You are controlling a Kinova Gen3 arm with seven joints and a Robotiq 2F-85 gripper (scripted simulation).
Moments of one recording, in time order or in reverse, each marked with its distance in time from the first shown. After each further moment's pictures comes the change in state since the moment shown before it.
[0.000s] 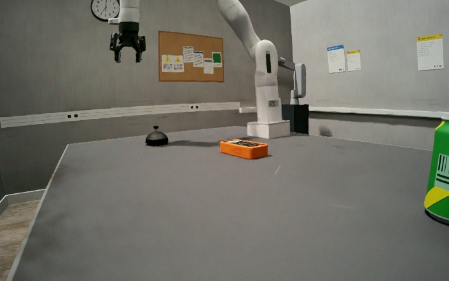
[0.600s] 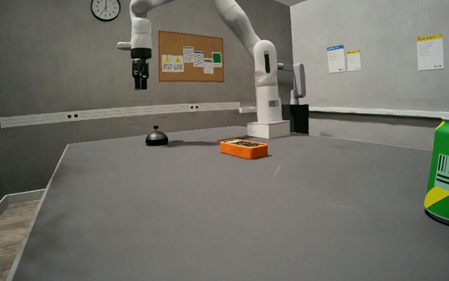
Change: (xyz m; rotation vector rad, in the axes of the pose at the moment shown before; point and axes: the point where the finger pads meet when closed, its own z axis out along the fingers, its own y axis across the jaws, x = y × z) arm -0.065 0.009 0.098 0.079 -0.057 -0.642
